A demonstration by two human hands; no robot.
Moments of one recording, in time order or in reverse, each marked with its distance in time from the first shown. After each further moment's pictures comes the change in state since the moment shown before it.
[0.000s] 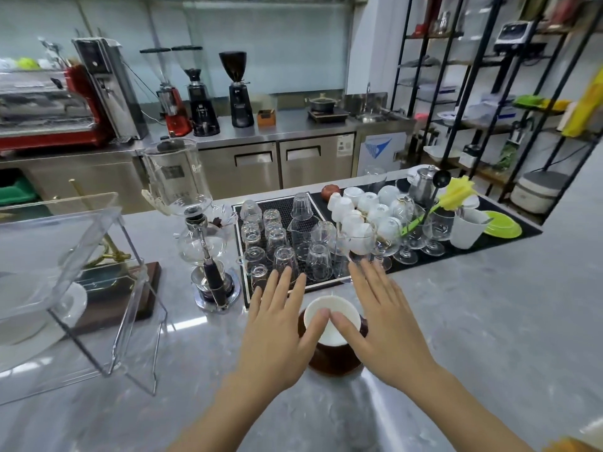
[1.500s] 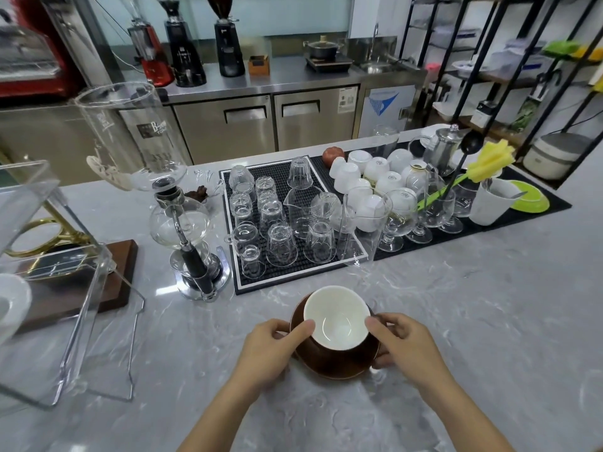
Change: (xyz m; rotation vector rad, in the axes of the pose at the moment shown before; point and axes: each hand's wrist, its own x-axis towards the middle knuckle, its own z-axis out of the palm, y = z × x) left_hand 0.021 -0.047 0.068 -0.818 -0.306 -0.670; right_hand 0.002 0.067 0.074 0.946 -0.114 0.817
